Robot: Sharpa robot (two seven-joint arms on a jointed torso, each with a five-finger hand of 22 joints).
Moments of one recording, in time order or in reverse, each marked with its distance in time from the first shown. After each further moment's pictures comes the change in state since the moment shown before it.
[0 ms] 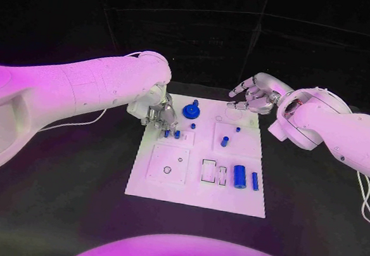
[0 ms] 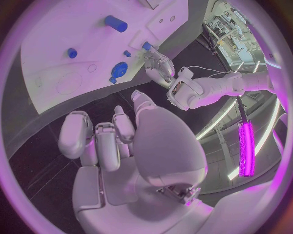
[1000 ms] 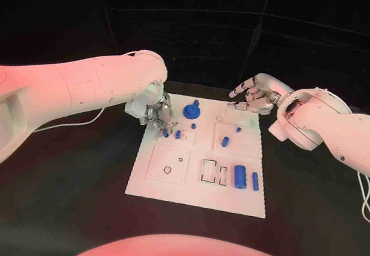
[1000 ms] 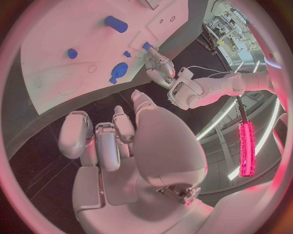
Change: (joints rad) left arm 0.001 -0.018 0.001 0.002 0.011 -0.009 0.025; left_hand 0.088 0.055 0.032 -0.070 -0.003 -0.013 0.005 -0.004 0.010 -0.009 0.003 0.000 -0.009 0.000 0.000 0.000 0.000 0.000 0.000 0.000 -0.012 -0.008; right arm -0.001 0.002 0.000 -0.003 0.000 0.003 0.000; right_hand 0.000 0.000 0.000 0.000 0.000 0.000 0.000 0.000 0.000 0.000 0.000 0.000 0.000 0.000 0.000 0.000 0.000 0.000 0.000 0.000 0.000 0.000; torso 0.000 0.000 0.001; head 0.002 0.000
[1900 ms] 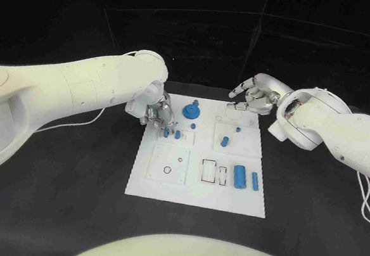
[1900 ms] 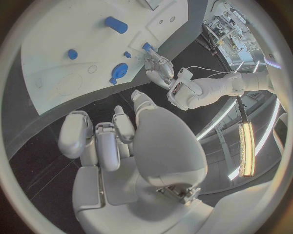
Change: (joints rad) left arm -0.001 0.009 -0.001 -0.012 -0.002 -0.004 -0.002; left_hand -0.026 -0.041 -0.160 0.058 0.007 0.000 0.000 0.009 0.009 0.000 0.000 0.000 0.000 0.000 0.000 0.000 0.000 0.000 0.000 0.000 -0.004 0.000; right arm 0.000 -0.001 0.000 0.001 0.000 0.003 -0.001; right_hand 0.000 0.000 0.000 0.000 0.000 0.000 0.000 0.000 0.000 0.000 0.000 0.000 -0.001 0.000 0.000 -0.003 0.000 0.000 0.000 0.000 -0.004 -0.003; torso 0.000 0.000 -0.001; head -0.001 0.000
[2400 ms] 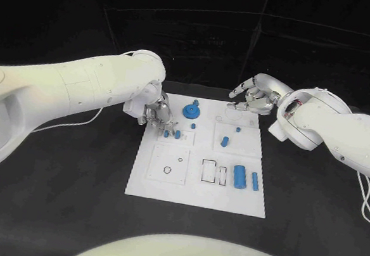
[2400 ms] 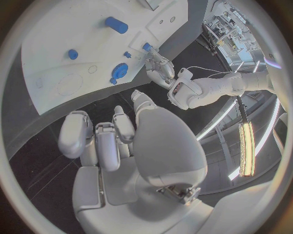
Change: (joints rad) left arm 0.000 -0.017 0.000 0.011 0.000 0.001 -0.002; left_hand -0.037 -0.053 -0.119 0.027 0.000 0.011 -0.003 0.000 0.002 0.000 0.000 0.000 0.001 0.000 0.000 0.000 0.000 0.000 0.000 0.000 -0.008 -0.001; right arm 0.000 0.000 0.000 -0.001 0.000 0.001 0.000; right_hand 0.000 0.000 0.000 0.000 0.000 0.000 0.000 0.000 -0.001 -0.004 -0.004 0.000 -0.002 0.000 0.000 0.000 0.000 0.000 0.000 0.000 0.000 -0.003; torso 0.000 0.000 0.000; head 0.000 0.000
